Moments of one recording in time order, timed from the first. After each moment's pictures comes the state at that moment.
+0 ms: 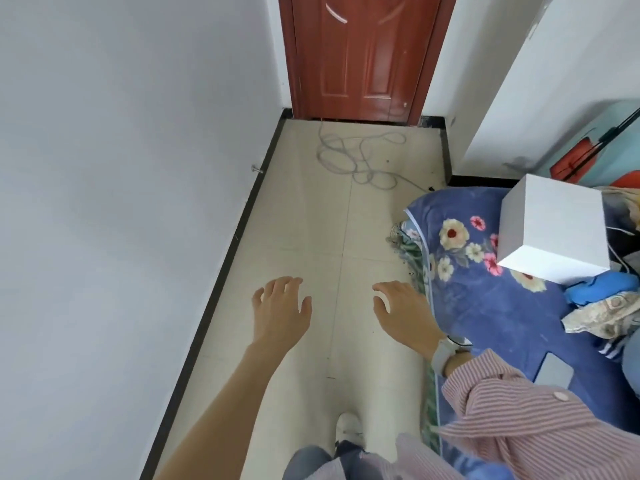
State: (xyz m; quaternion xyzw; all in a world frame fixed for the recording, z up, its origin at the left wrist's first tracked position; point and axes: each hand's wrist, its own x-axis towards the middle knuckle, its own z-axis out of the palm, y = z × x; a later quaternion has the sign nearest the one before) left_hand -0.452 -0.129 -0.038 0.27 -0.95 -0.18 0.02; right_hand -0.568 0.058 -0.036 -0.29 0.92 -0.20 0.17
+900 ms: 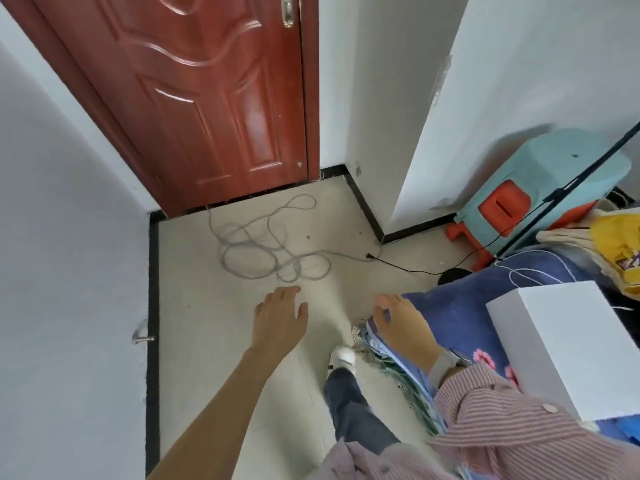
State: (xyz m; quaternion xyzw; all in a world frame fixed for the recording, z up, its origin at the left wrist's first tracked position) left_hand -1.125 -0.345 -0.055 0.04 -0.97 -0.22 -0.07; right_hand -1.128 -0.131 -0.039 -0.01 0.95 -0.29 0.13
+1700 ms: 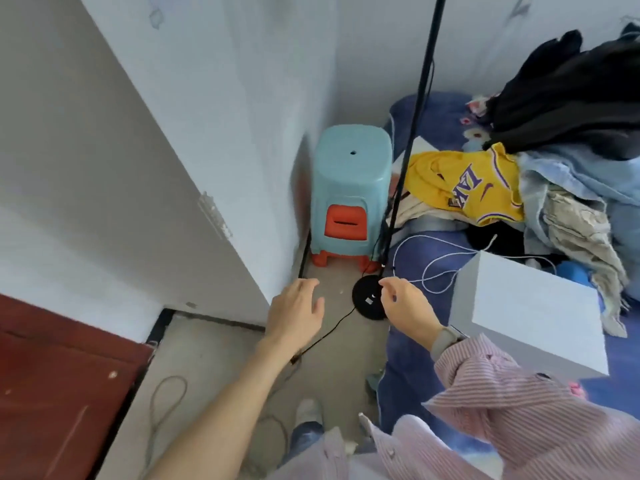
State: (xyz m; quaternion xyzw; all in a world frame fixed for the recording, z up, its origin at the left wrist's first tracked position) left_hand -1.631 -0.062 -0.036 -0.50 -0.83 -0.17 -0.15; right_hand -1.465 0.055 -0.040 0.49 0.80 -0.35 -0.06
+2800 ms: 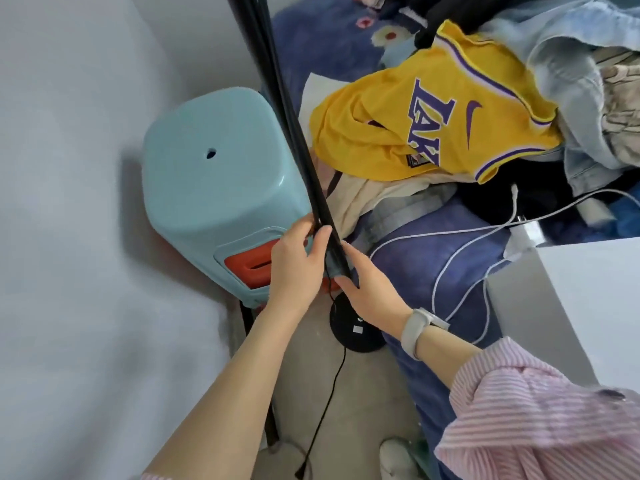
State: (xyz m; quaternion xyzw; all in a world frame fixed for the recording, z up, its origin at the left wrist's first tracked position) left_hand -1.671 0.356 -0.238 -0.59 -0.69 -0.34 -0.23; right_hand -1.551 0.350 -0.304 0.55 0.67 -0.45 -0.23
